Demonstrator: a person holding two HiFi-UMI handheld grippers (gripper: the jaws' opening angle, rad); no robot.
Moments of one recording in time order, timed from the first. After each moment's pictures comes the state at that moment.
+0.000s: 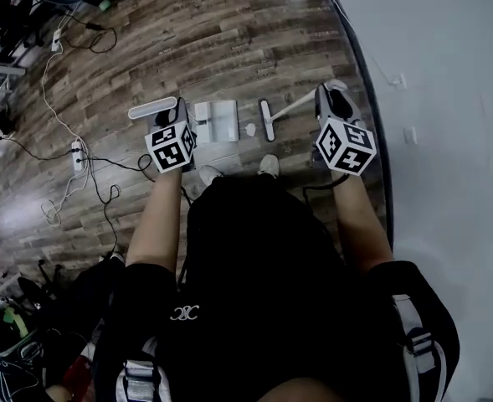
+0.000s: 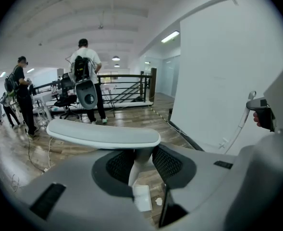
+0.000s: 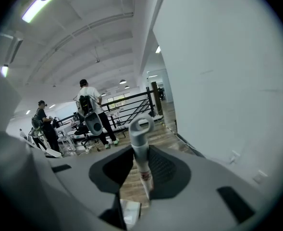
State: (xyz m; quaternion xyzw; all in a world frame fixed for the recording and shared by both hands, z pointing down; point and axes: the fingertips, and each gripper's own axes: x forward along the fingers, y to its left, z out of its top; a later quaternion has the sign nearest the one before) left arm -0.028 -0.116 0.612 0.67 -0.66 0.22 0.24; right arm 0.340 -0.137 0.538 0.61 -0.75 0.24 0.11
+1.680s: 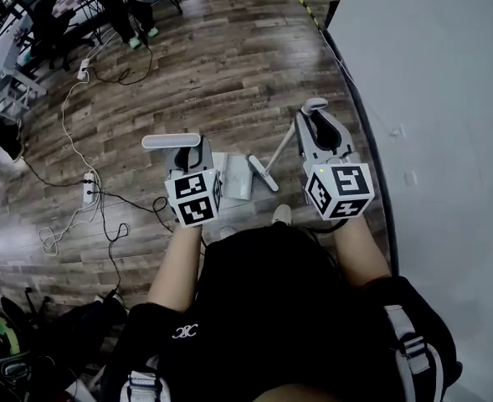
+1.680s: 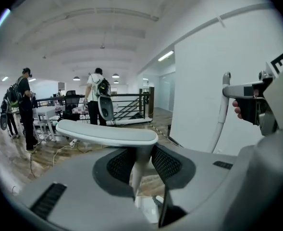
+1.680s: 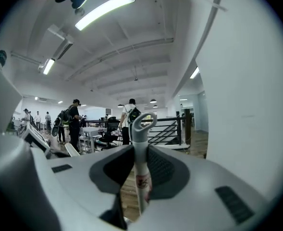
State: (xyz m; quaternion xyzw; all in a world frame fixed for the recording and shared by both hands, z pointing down) left arm -0.109 -0.043 0.447 0.70 -0.67 0.16 0.17; right arm 0.111 -0.076 0.345 0.51 -0.85 0.07 0.07
